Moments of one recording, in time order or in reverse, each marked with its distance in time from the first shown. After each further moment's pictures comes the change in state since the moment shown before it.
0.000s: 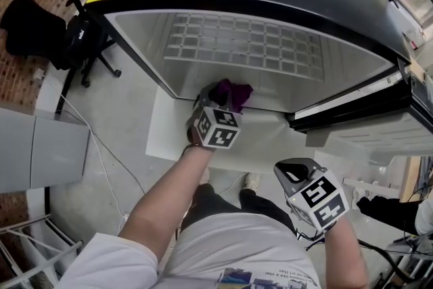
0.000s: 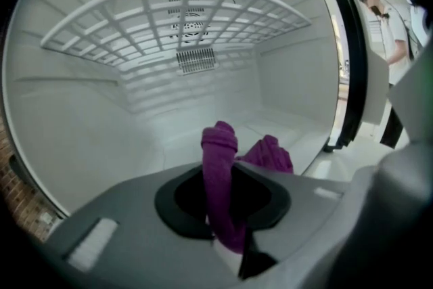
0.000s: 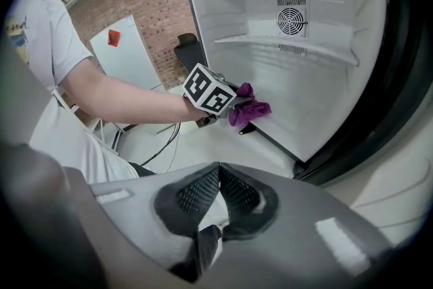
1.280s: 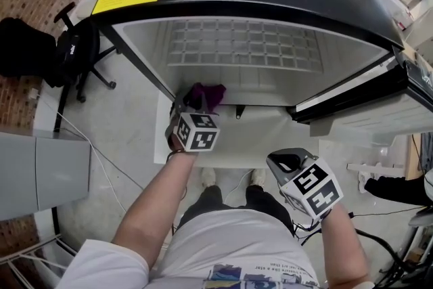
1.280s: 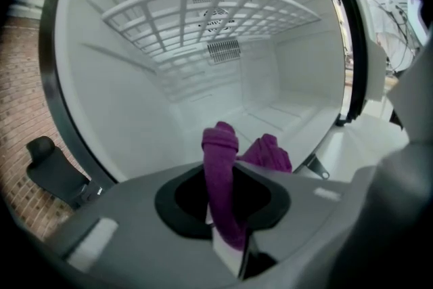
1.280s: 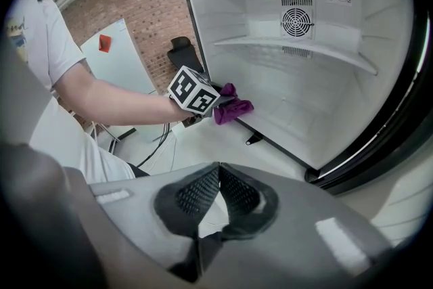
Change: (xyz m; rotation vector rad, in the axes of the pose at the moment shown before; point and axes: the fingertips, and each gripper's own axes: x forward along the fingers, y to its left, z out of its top) left arm -0.031 0.072 -0.037 0.041 0.075 0.076; right arm 0.024 0.023 0.030 0.060 -0.017 -0.032
